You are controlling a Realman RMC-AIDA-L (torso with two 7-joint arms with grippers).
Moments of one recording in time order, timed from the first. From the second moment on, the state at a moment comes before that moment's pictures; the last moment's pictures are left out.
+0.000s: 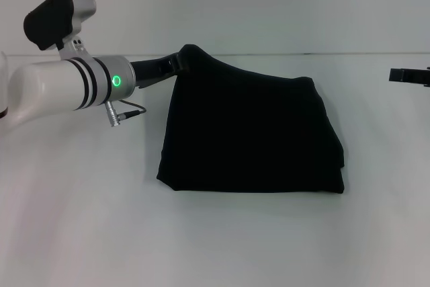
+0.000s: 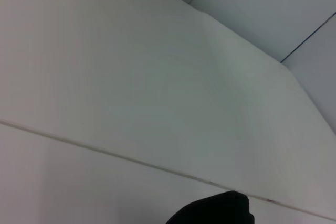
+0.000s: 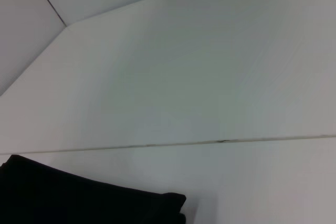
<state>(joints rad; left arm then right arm) -0.92 -2.10 0.75 0.36 1.99 0.65 -2.22 0.67 1.91 -0.58 -0.62 -2.19 -1.12 2.06</state>
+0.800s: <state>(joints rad) -0.62 -2.16 0.71 0.82 1.94 1.21 -2.01 0.67 1.90 -0.57 -0.64 -2.12 -1.19 1.96</state>
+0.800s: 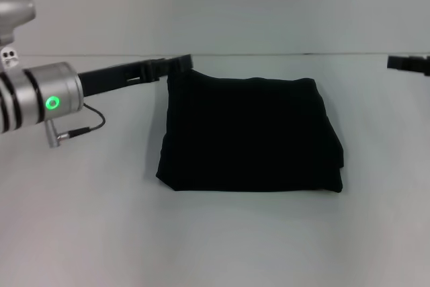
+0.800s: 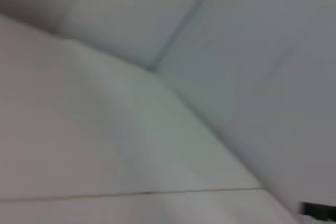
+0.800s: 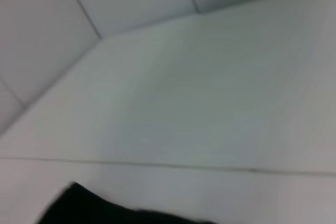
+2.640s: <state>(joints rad) -0.71 -2.11 0.77 0.83 2.19 1.40 -1.80 0.85 2.01 -0.85 -0.71 -2.32 -1.21 1.94</state>
